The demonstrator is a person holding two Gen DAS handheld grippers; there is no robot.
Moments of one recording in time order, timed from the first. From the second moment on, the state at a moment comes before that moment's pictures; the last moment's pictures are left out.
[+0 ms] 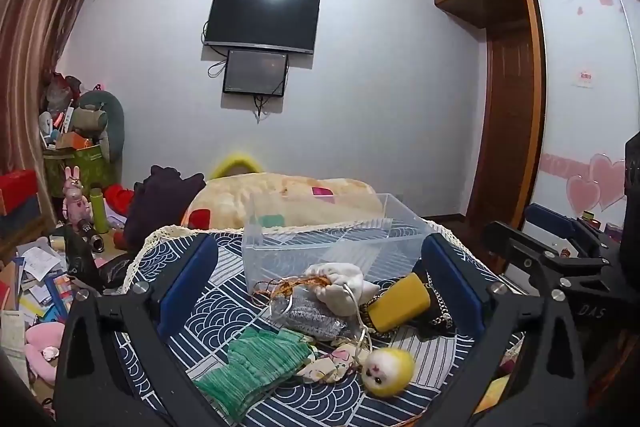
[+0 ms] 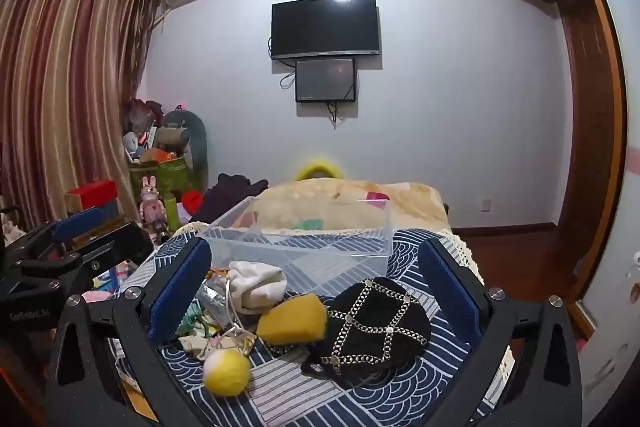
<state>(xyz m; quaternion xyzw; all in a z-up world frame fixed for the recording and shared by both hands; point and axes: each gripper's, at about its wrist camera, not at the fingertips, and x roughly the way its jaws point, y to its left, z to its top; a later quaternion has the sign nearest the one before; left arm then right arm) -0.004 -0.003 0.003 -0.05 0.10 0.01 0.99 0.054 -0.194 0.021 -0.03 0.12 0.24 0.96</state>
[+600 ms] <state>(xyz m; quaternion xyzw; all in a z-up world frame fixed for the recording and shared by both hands) -0.007 -0.004 0.006 -0.05 0.09 0.01 0.99 0.051 -0.198 0.022 -0.02 0.12 0.25 0.96</state>
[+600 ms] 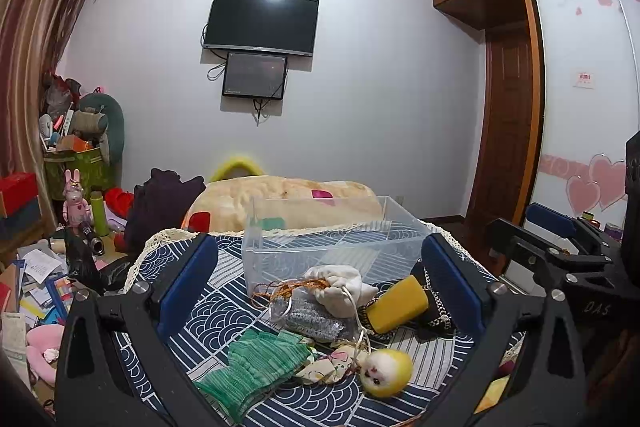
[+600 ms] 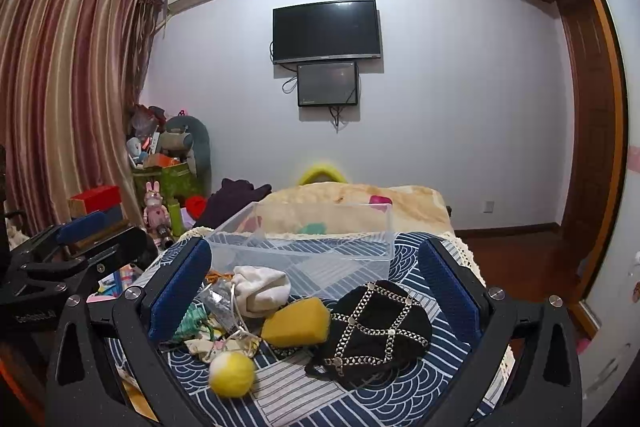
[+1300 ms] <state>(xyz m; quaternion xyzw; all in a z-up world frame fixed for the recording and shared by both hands) -0.009 -0.004 0.006 -0.05 0.09 0.01 0.99 0.048 -0.198 0.026 -0.02 0.11 0.25 0.96</state>
